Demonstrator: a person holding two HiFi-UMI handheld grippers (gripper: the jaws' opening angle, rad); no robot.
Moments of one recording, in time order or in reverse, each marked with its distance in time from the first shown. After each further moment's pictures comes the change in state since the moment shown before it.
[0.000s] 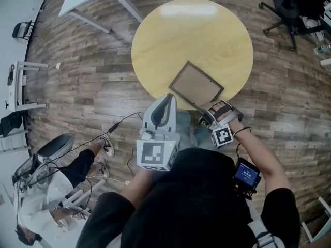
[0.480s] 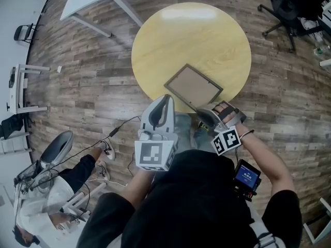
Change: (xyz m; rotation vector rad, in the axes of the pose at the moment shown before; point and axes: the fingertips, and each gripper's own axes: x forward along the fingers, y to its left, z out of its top) left arm 0.001 0.004 0.005 0.026 -0.011 0.017; right arm -0.055 -0.072 0.029 0.208 -0.167 -0.135
